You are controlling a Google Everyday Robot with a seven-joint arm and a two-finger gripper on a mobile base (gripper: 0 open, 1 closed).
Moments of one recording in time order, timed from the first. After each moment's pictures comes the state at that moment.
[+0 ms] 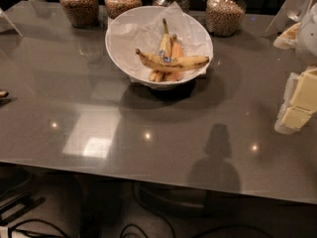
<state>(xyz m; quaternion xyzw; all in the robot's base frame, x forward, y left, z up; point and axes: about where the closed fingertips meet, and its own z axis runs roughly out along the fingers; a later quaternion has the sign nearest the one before) 0.438 -0.217 0.976 -0.60 0.78 -0.03 0.16</state>
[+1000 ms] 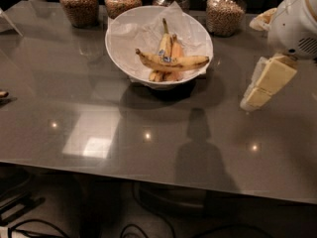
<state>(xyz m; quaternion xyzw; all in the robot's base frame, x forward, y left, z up) 0.492 -0.182 0.982 -0.61 0.75 -0.03 0.27</state>
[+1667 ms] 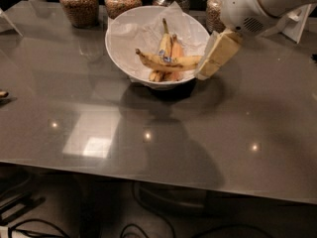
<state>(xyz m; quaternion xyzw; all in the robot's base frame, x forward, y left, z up) 0.562 -0.104 1.004 -0.63 0.68 -0.01 0.38</state>
